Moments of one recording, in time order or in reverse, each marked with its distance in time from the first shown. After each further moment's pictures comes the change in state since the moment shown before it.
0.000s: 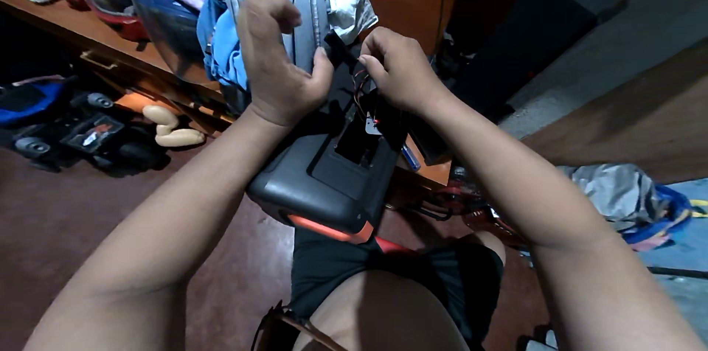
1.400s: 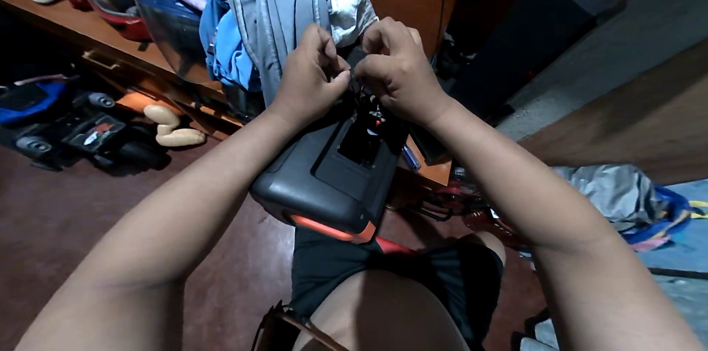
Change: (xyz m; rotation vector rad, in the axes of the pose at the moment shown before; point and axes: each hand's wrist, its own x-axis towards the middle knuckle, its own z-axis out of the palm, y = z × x) left_hand -0.006 0.012 0.014 -0.395 -0.406 -0.335; right_hand -0.008 0.017 0.014 -0.181 0.253 -0.530
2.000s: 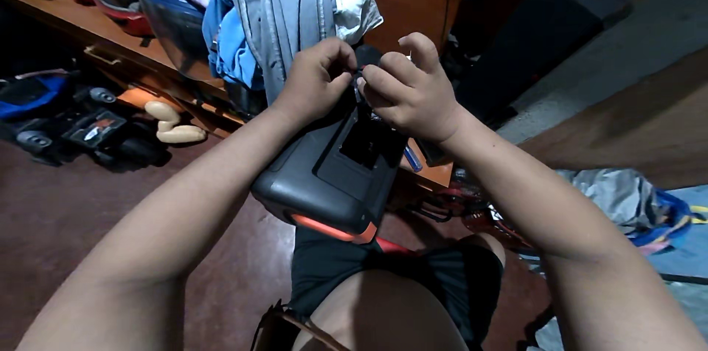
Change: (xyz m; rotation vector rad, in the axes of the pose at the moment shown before) left_hand 0.002 -0.007 -0.004 0.035 -0.089 0.036; right_hand -0.020 -0.014 -0.009 -0.521 0.102 -0.428
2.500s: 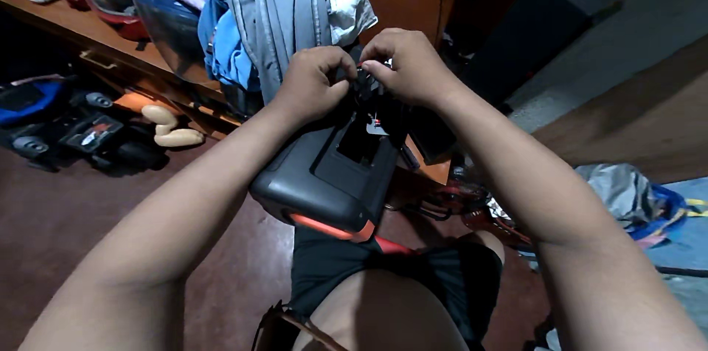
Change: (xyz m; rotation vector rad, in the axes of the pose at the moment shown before) left_hand 0.000 0.001 0.000 0.098 -0.024 0.102; right_hand 0.025 0.037 0.002 0.712 -0.497 0.700
